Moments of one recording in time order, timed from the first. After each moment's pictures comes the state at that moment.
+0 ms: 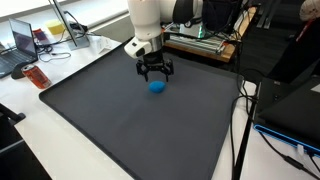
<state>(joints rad) 0.04 0.39 0.11 -2.18 -0.04 2.53 -0.29</state>
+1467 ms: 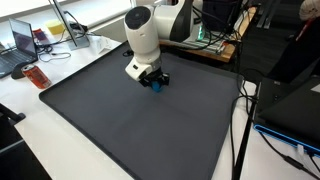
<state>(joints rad) 0.07 0.58 0.09 -1.98 -0.16 2.32 -0.31</state>
